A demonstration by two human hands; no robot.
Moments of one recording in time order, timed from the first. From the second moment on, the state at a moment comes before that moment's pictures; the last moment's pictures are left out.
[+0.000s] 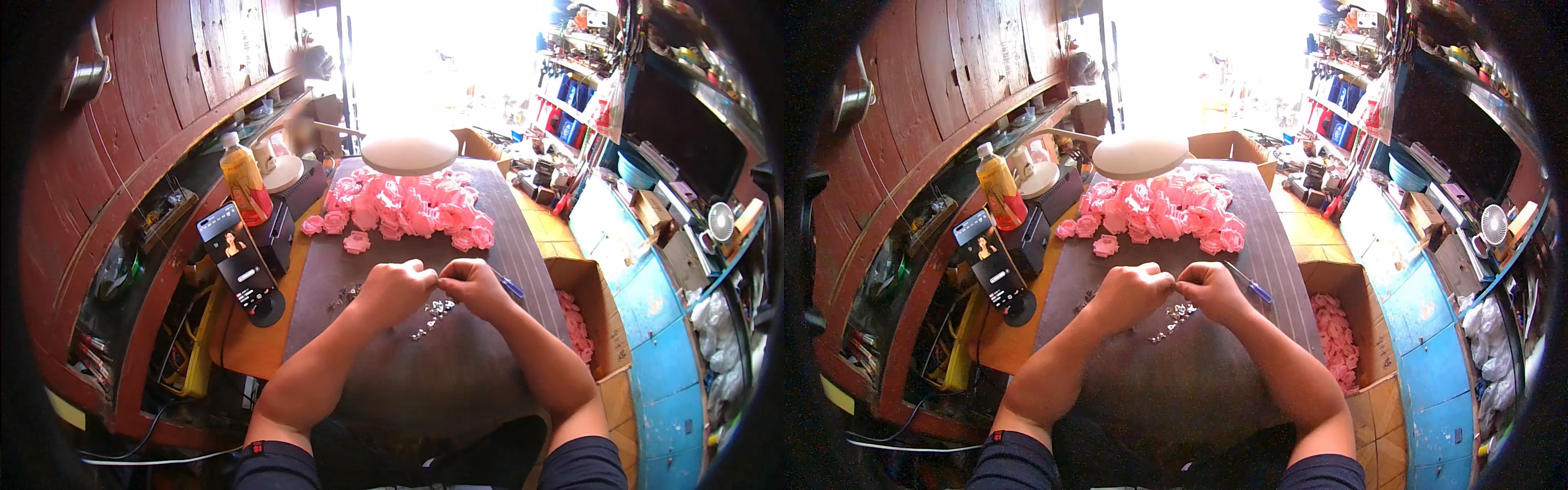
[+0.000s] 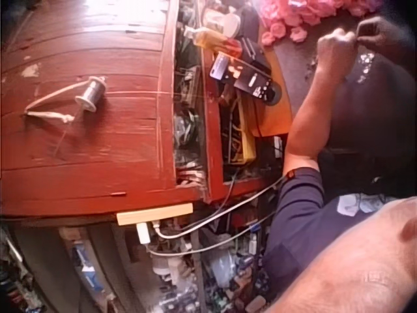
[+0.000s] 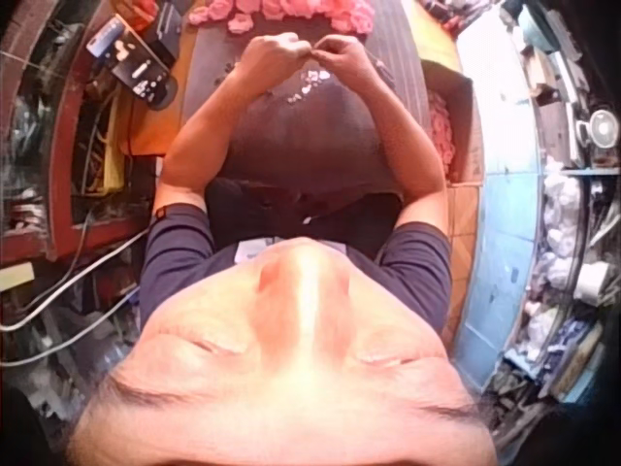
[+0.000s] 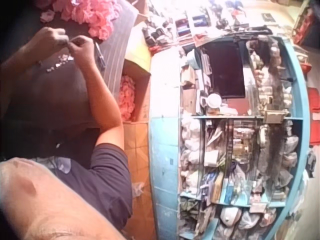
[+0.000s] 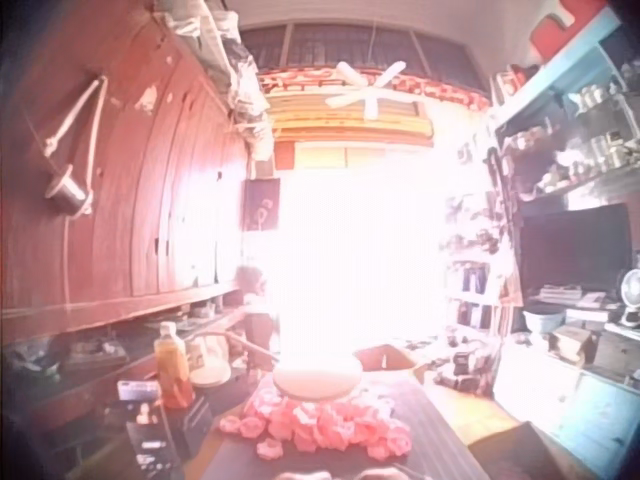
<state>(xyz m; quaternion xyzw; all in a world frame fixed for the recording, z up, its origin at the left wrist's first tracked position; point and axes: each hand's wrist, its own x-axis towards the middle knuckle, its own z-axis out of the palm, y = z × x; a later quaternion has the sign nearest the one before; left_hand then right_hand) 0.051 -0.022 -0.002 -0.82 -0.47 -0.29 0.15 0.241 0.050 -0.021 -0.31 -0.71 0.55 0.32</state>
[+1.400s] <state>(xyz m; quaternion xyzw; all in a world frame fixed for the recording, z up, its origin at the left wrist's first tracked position) 0.051 -0.012 -0.018 -0.62 -0.47 -0.46 -0.43 0.240 0.026 -0.006 -0.28 -0.86 0.27 0.33</state>
